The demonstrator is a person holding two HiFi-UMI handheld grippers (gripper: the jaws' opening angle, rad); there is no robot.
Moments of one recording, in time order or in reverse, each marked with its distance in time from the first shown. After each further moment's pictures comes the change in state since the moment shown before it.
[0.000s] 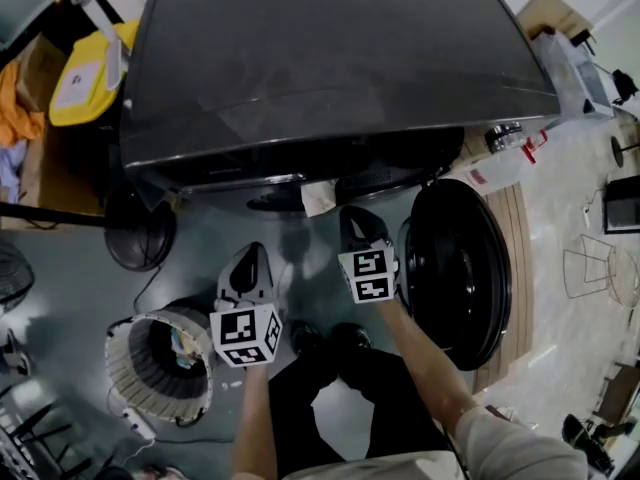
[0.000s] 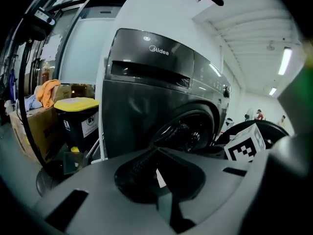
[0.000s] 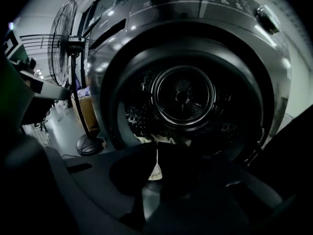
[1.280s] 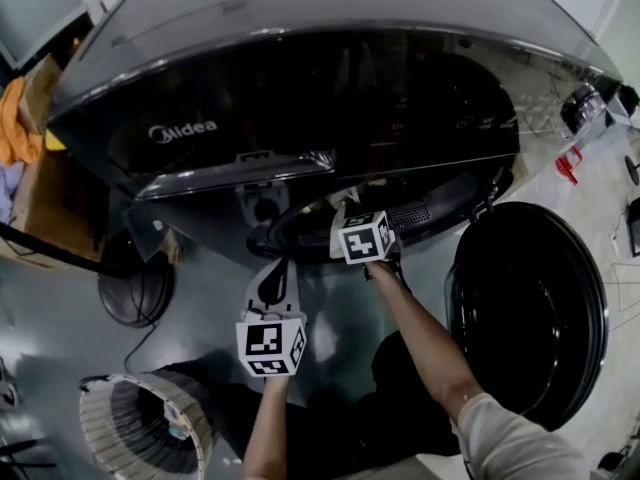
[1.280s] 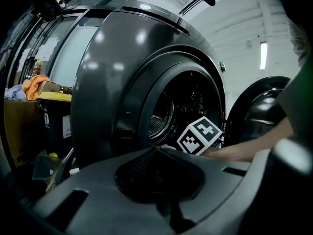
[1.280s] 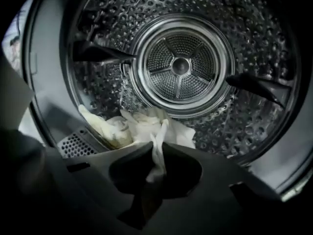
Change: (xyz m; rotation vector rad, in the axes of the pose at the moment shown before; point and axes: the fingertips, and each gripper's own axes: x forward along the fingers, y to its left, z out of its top) left arm 0.138 0.020 -0.110 0.090 -0.197 -0.103; right arm 0.221 -0.053 -0.077 -0.065 0.133 -0.141
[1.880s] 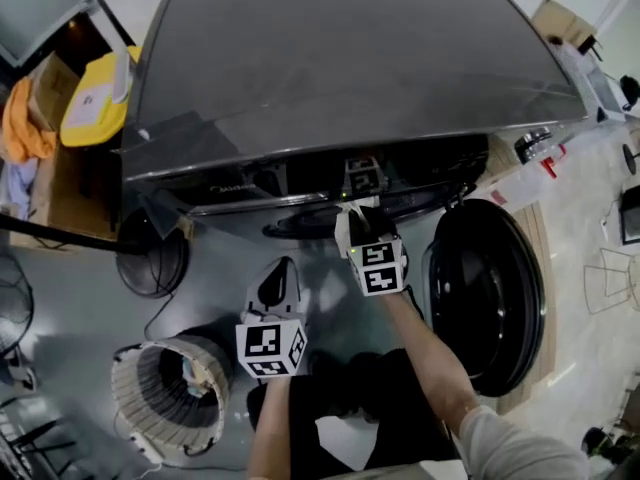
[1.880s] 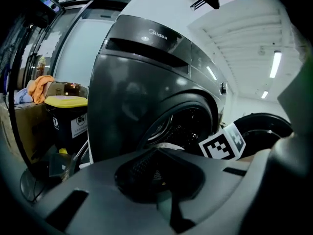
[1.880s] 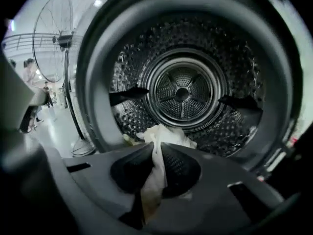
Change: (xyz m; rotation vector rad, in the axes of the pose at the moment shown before) left arm -0.076 -0.028 0.098 -0.088 0.124 0.025; right arm -0.157 0.016 0.051 0.076 -0.154 0.129
